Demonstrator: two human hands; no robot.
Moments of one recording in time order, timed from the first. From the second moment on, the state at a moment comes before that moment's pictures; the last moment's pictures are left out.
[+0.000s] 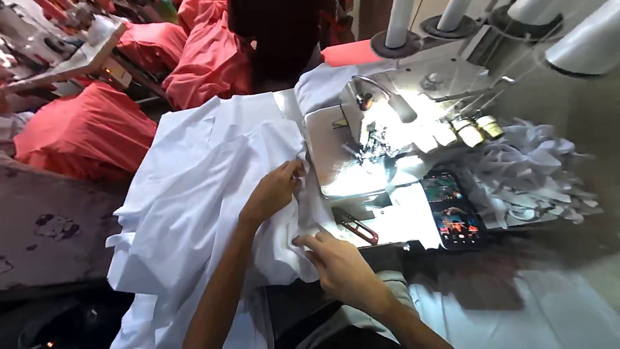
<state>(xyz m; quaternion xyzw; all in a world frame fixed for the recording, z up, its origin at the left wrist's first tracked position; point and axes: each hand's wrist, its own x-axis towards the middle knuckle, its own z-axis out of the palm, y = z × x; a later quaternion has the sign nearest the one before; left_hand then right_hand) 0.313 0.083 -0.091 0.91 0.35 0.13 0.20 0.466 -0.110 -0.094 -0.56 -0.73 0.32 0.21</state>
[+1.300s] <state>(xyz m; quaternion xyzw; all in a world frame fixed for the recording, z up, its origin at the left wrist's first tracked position) 0.388 0.058 -0.023 0.87 0.38 0.26 0.15 0.520 -0.107 -0.077 -0.70 -0.41 0.18 0.55</state>
